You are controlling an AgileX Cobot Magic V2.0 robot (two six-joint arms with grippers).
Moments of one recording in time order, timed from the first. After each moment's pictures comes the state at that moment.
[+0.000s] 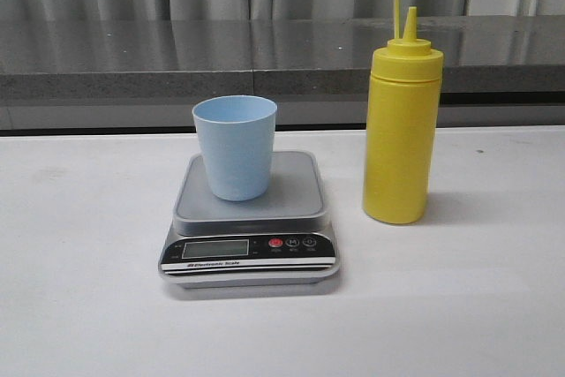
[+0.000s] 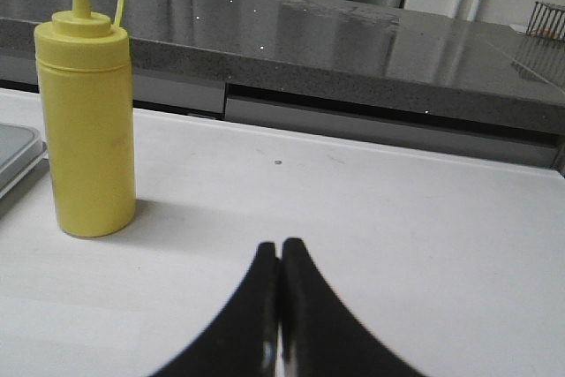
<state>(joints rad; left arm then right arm) -0.16 0.34 -0.34 0.00 0.21 0.04 0.08 -0.01 0.03 -0.18 0.13 0.10</state>
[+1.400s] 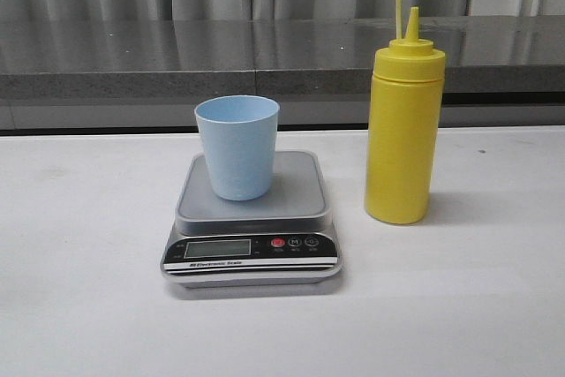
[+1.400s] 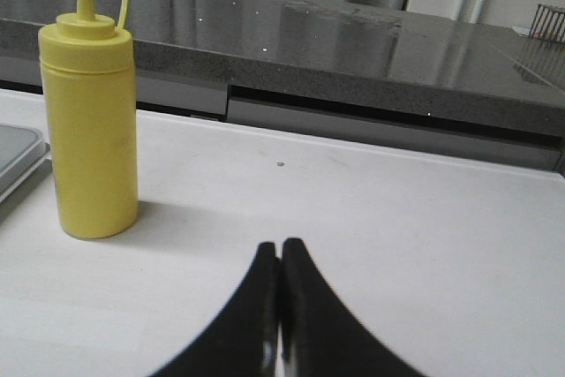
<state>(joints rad) -0.03 -0.01 -0.05 0.00 0.18 0.04 0.08 -0.01 0.03 -0.18 0.13 0.10</state>
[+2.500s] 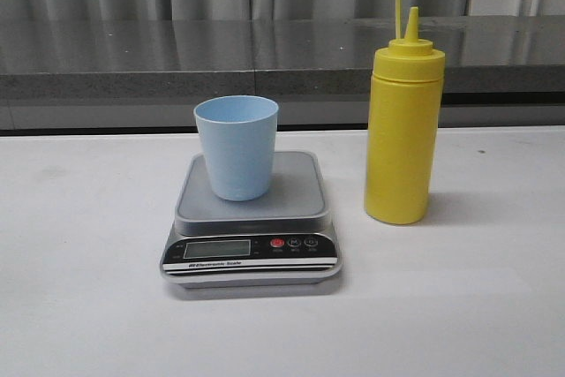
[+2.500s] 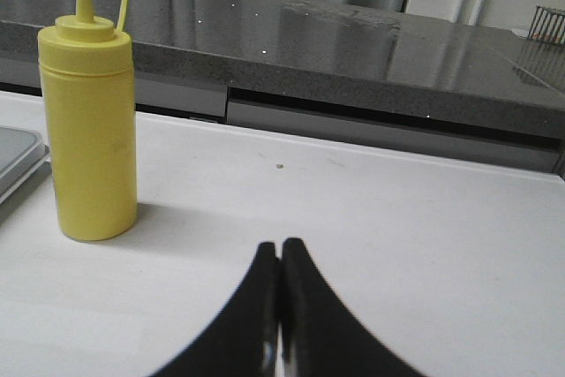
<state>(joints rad) -0.01 -0.01 0.00 -0.01 0.01 0.04 0.08 -0.01 0.03 -0.18 0.13 0.10</state>
